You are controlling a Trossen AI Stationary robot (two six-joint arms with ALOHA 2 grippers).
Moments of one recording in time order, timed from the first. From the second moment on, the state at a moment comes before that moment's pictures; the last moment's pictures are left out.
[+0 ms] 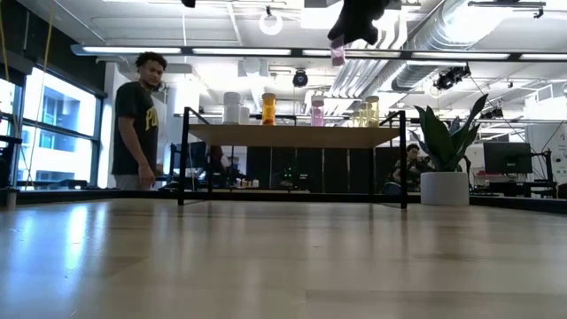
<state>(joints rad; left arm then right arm) 0.48 1.00 0.99 0.12 0.00 0.06 -0.36 1.44 1.55 -0.85 -0.13 0.01</state>
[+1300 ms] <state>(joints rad) 0.48 1.00 0.99 0.12 -0.02 0.06 -0.31 1.50 1.23 -0.40 0.15 0.04</state>
